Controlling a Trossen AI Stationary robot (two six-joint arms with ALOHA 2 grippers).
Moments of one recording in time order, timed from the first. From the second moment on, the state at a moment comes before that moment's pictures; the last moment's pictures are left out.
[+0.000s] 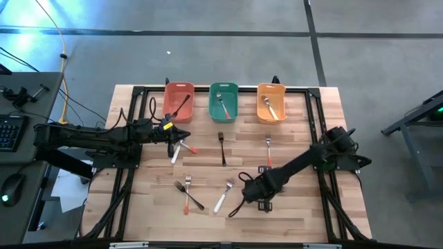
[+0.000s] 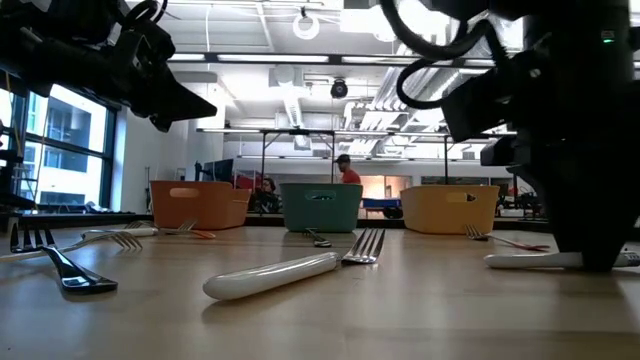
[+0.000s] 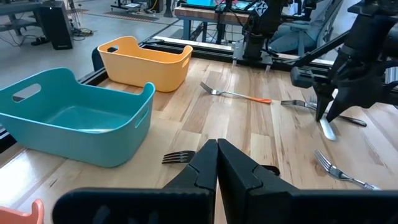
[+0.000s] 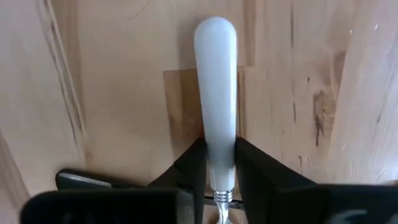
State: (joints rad) left arm 0.15 0.76 0.19 0.35 -0.04 -0.08; right arm 0.46 1.92 1.19 -0.82 0.01 0.52
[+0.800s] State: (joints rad) left arm 0.15 0.76 0.19 0.36 -0.04 -0.08; right arm 0.18 1.52 1.19 -1.03 0.13 0.48
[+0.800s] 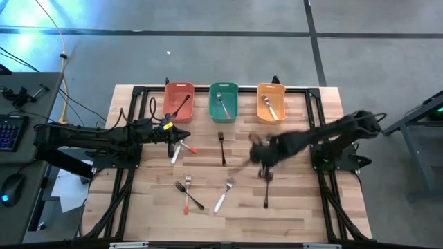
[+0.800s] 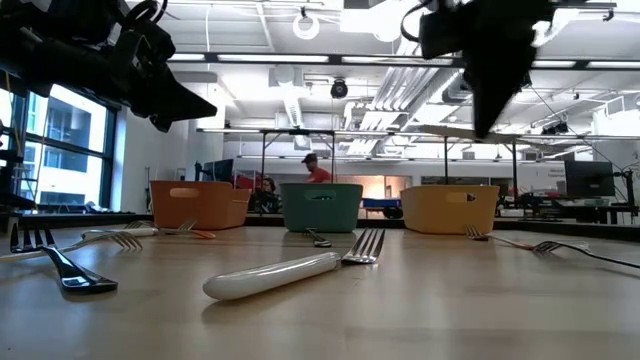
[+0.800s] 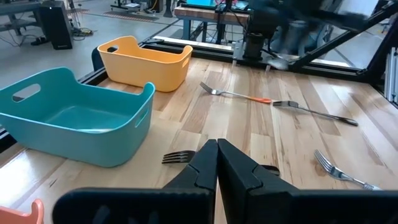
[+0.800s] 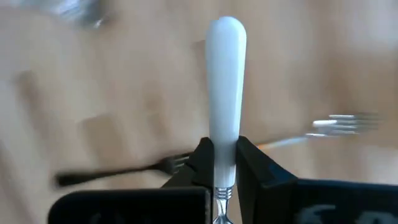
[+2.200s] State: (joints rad) left arm 0.13 0.77 0.19 0.35 -0.04 -0.17; right arm -0.88 1.77 1.19 -0.67 -0.10 0.07
